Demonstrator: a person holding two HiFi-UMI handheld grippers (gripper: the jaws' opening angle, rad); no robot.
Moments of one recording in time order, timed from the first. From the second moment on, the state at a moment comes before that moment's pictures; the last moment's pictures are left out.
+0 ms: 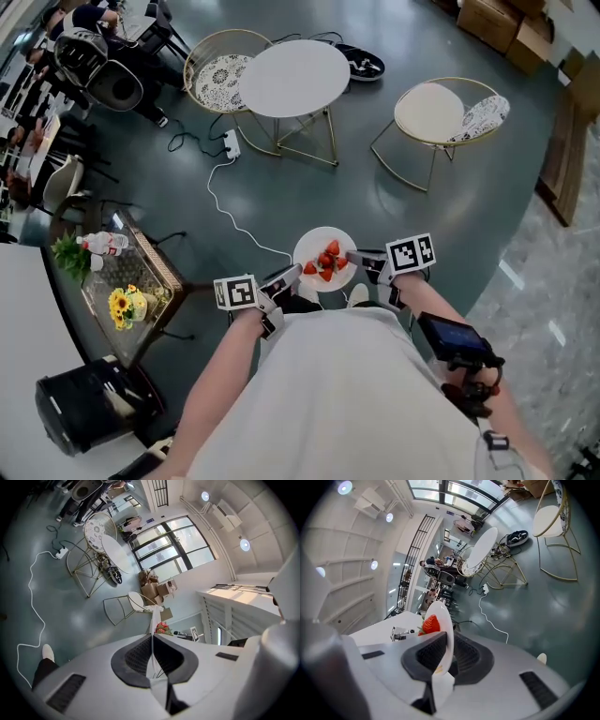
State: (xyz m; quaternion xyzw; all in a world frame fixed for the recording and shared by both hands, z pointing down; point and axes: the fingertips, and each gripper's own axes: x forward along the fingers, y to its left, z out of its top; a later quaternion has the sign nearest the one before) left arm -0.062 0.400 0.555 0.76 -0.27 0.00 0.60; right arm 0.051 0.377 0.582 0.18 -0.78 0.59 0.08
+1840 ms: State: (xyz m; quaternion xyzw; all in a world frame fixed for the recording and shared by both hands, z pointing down) left arm -0.174 0.031 0.602 0.73 -0.32 0.04 0.61; right arm -0.060 0.000 0.626 0.21 -0.77 0.57 0.18
